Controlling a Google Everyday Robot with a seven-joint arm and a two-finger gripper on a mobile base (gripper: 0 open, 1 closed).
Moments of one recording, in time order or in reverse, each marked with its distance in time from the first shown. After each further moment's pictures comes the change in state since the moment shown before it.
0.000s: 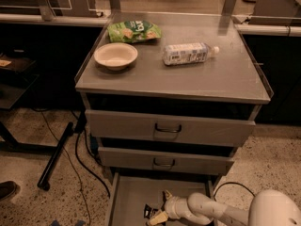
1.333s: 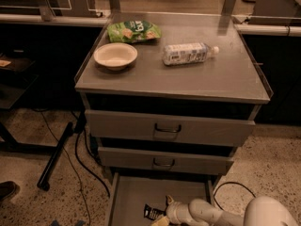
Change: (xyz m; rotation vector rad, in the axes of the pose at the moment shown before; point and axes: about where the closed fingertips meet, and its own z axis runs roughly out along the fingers) arm 0.047 -0.004 0.016 0.010 0.015 0.064
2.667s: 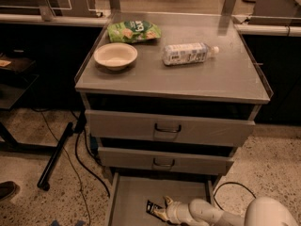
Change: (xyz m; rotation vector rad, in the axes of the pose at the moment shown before) arm 0.000 0.000 0.000 0.000 0.000 0.000
